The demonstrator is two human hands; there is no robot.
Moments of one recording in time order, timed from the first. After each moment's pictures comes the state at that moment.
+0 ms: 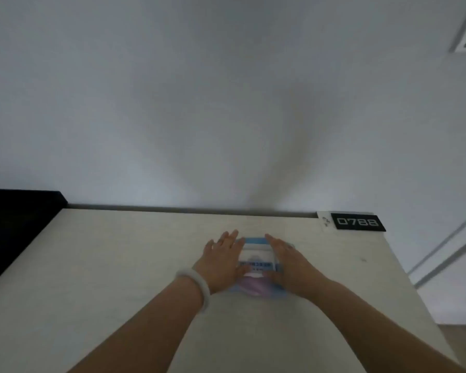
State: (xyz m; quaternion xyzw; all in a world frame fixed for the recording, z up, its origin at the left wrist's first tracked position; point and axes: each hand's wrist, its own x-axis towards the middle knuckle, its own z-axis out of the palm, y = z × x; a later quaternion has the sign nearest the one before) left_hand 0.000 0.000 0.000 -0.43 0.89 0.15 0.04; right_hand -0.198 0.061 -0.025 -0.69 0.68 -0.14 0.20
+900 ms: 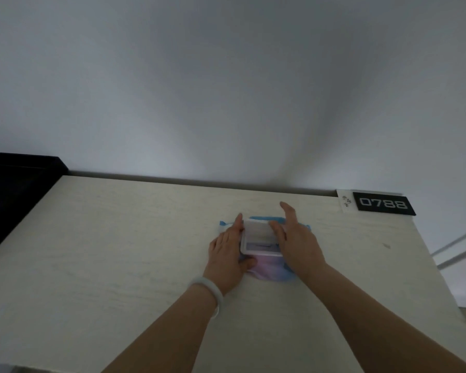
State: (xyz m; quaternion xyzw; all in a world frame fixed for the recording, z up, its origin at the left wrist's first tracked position) left_hand -0.005 0.009 -0.073 -0.52 0.78 0.31 -0.18; right_hand -0.176 0.035 -0.039 -0.59 0.74 -0.29 0.16
